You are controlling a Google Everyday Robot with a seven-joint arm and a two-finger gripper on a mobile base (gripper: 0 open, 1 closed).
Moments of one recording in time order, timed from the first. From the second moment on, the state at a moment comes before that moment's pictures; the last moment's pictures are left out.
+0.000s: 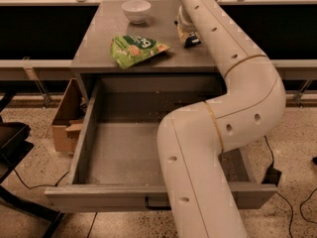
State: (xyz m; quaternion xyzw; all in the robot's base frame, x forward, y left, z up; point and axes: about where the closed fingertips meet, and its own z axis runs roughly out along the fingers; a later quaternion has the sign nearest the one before) arm 0.895 -0.132 0.855 -0.14 0.94 -0.07 0.30
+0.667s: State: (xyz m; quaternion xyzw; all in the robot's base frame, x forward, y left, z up) arm 0.896 -0.134 0.851 -0.13 0.94 -0.07 0.30
